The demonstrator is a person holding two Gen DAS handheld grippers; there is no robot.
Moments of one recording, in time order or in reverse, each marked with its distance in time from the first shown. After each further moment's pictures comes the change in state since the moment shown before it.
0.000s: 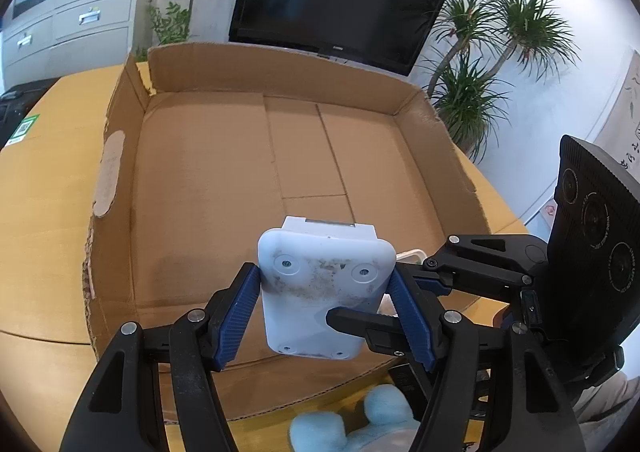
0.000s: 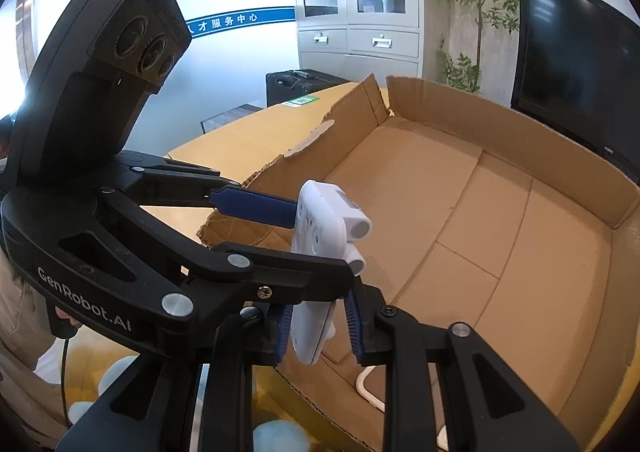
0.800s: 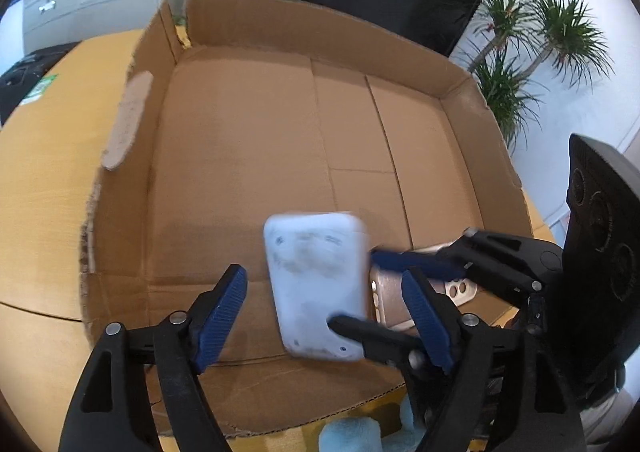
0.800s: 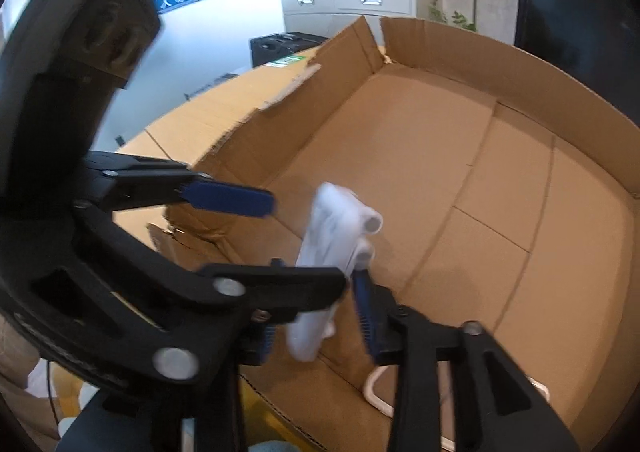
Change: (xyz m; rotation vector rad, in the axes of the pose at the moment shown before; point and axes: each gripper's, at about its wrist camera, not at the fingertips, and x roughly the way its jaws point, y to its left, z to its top) left arm 0.029 0.026 -0.012 -0.089 0.045 0.082; right arm 0.045 -0.010 -0.005 0.057 0.140 -0.039
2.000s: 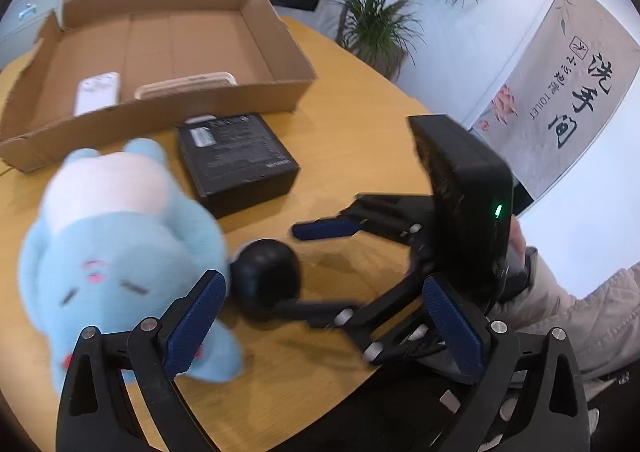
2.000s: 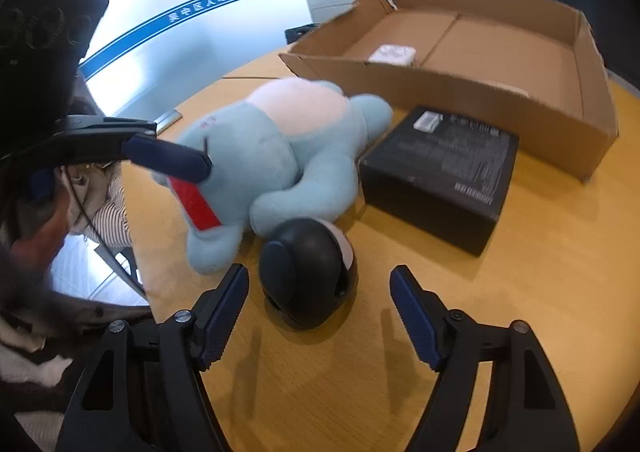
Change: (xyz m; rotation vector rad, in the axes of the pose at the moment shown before) left arm -0.105 -0.203 -0.243 0.260 0.120 -0.264; right arm -0.128 0.057 -0.241 0.071 -0.020 0.155
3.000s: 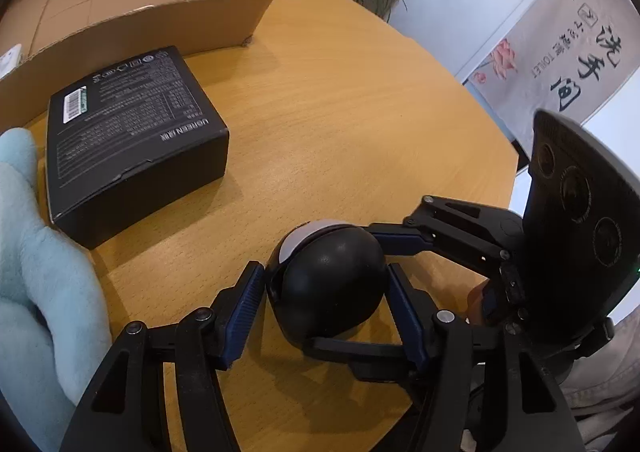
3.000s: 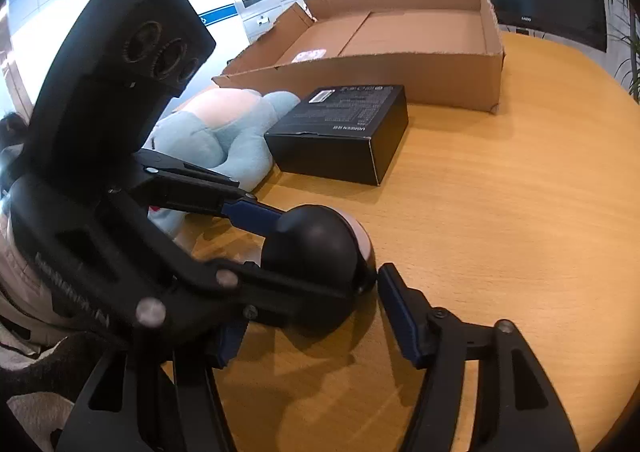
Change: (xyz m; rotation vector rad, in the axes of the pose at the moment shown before) left arm 0.127 -0.015 0.026 0.036 0.209 -0.040; right arm -0.035 -0.041 -0.046 0.181 -0.091 -0.123
